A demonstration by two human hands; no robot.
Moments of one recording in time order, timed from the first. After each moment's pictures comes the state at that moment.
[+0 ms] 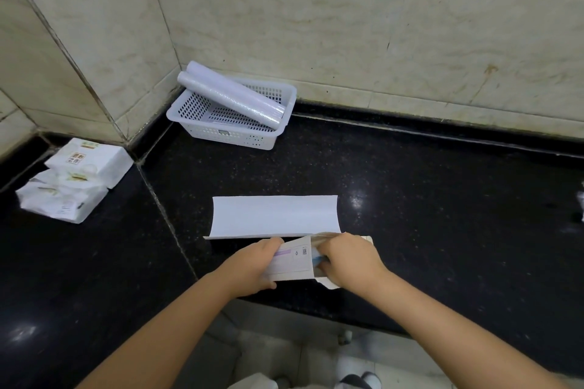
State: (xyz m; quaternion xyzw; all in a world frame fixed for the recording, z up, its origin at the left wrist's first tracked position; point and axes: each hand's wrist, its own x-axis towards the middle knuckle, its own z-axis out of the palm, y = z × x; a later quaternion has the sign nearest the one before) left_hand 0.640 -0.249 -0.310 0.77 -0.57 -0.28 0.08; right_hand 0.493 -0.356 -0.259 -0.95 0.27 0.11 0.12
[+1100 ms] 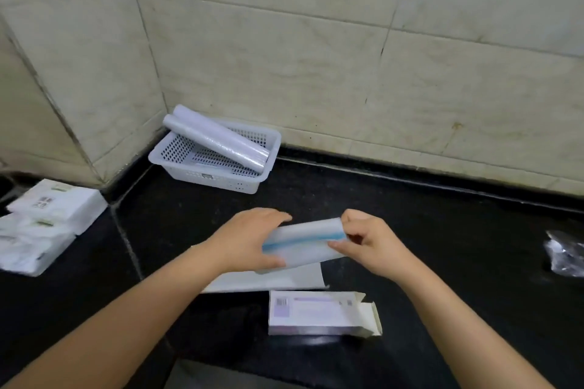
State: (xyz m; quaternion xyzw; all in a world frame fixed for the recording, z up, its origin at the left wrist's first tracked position) left_hand 0.673 -0.314 -0.202 0.74 -0.63 -0.17 0.13; right_hand 0.489 -0.428 -0.179 -0.90 0.23 -0.12 0.35
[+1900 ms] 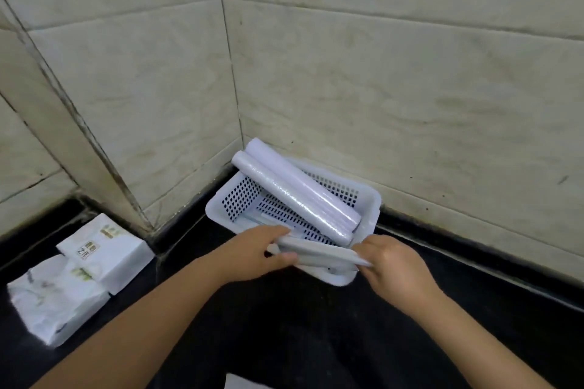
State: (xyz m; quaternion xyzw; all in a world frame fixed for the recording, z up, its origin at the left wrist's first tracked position) left_hand 0.891 -0.400 -0.253 0.83 -0.45 -0.26 0.18; right_hand 0.726 -0.574 -0.254 -0.98 0.11 -0.09 0.12
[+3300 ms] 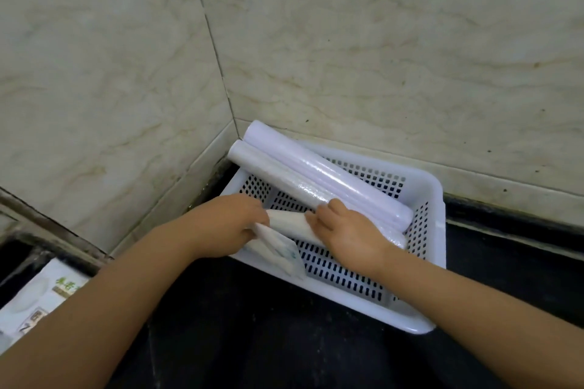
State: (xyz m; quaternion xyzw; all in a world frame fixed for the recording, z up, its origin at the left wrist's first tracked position) left_hand 1.026 -0.419 -0.270 0.79 -0.57 -0.19 -0.07; right_hand 0.882 -0.564 -0.331 -0.99 0.00 -0.07 0.08
